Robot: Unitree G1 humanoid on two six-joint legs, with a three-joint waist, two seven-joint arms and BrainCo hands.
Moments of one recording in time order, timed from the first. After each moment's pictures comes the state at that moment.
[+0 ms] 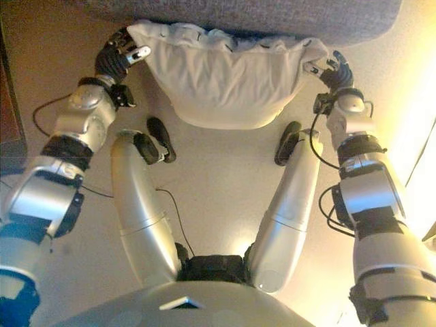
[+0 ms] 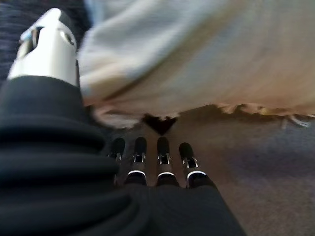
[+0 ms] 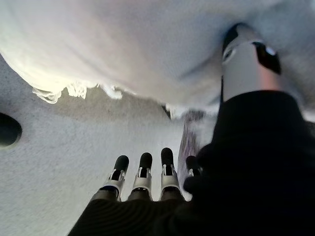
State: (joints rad) left arm -0.98 0.53 -0.49 0.96 -0.69 -0.03 0.00; right arm -1.04 -0.57 0.40 1.17 0.66 0.04 -0.05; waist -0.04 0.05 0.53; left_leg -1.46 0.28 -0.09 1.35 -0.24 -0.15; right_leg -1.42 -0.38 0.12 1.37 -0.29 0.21
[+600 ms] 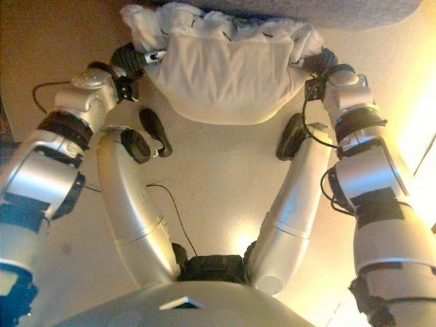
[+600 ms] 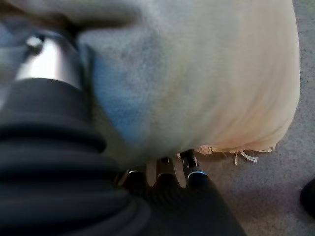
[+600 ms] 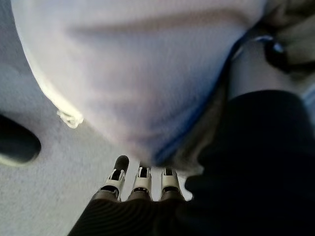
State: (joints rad) left arm -1.12 0.51 -0.61 1.09 -0.72 0.10 -0.22; right arm -1.17 -0.54 0.56 1.23 0.54 0.16 0.15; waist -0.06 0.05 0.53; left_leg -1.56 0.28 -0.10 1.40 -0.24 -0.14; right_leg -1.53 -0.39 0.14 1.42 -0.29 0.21
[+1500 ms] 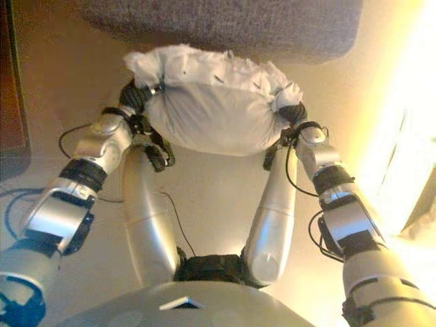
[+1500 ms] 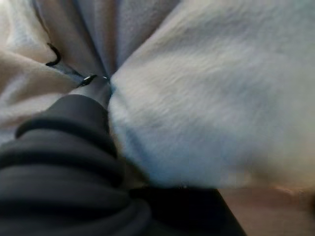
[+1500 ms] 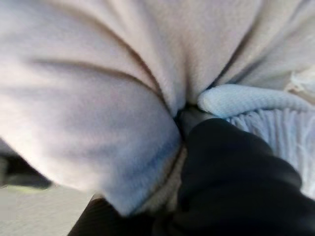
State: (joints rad) left arm -0.69 0.48 -0.37 0.66 -0.68 -0.07 0.02; right arm -0.61 -0.48 0.38 0.67 0.66 -0.02 -0.05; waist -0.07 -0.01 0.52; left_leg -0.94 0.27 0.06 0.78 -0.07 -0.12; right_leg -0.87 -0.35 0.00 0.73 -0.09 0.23
